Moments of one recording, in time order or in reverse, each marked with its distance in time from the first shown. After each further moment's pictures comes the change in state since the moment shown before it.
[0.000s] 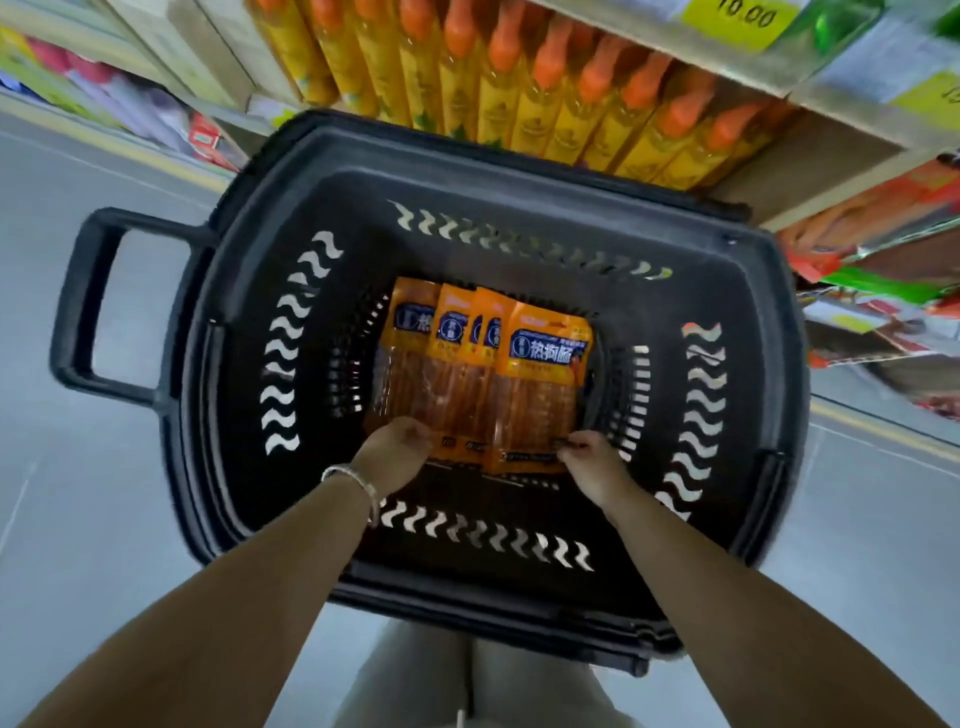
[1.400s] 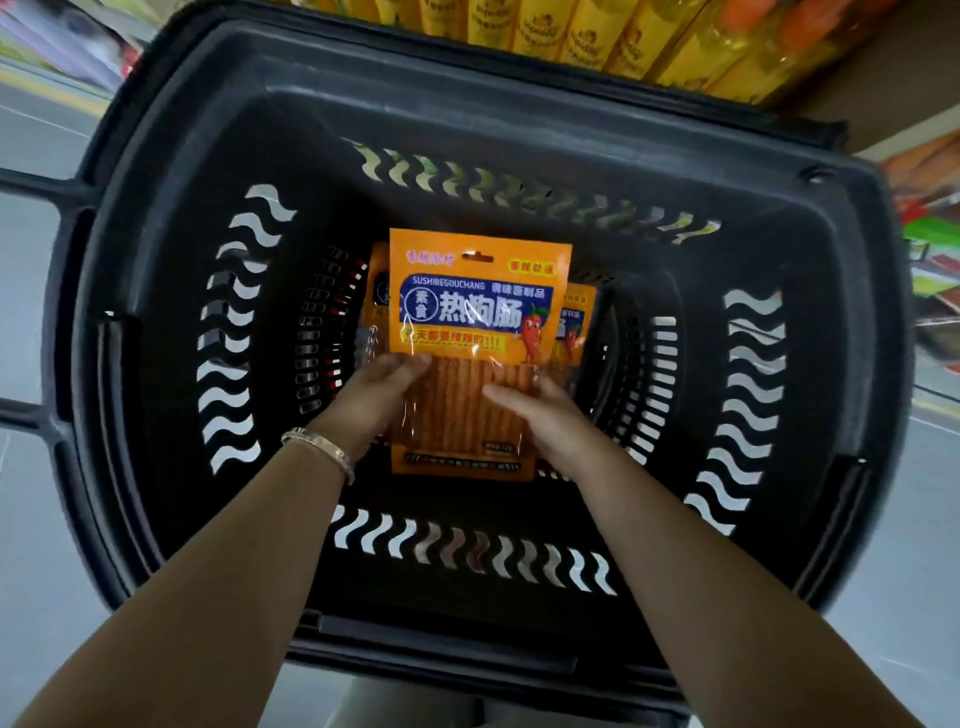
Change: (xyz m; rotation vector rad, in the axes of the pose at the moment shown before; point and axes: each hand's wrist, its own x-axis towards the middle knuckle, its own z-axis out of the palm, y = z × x) left_hand 0.066 0.004 -0.009 -0.554 -0.067 0.001; right_hand 0.050 -0.035 0.051 0.476 -0.374 -0.103
